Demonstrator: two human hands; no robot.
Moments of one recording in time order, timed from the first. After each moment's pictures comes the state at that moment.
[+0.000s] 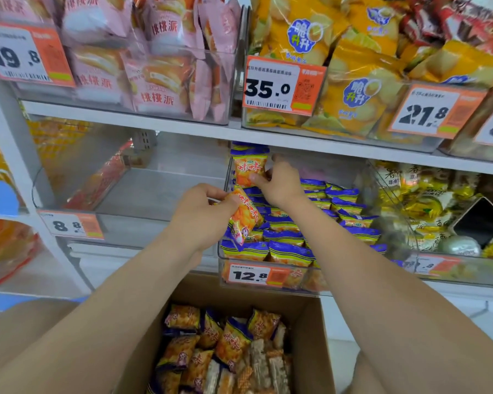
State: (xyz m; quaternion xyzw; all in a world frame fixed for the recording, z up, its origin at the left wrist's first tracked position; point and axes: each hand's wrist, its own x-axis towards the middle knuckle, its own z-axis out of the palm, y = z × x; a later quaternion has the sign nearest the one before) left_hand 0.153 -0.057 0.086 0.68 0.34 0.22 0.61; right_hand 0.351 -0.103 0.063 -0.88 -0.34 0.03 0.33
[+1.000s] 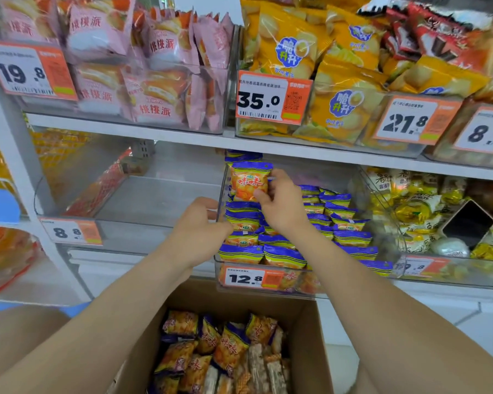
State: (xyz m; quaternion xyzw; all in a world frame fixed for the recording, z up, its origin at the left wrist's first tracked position) left_hand 0.142 -0.059 0.078 0.70 0.31 0.18 0.61; right_hand 0.331 -0.135 0.048 -0.83 -0.37 -0.01 0.42
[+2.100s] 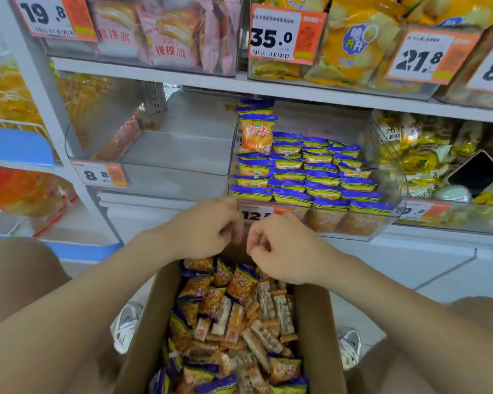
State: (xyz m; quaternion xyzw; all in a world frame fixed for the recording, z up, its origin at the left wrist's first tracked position) left_hand 0.076 -0.068 0.038 0.98 0.02 0.00 0.21; right_hand 0.177 -0.252 0.062 -0.80 -0.53 0.19 0.19
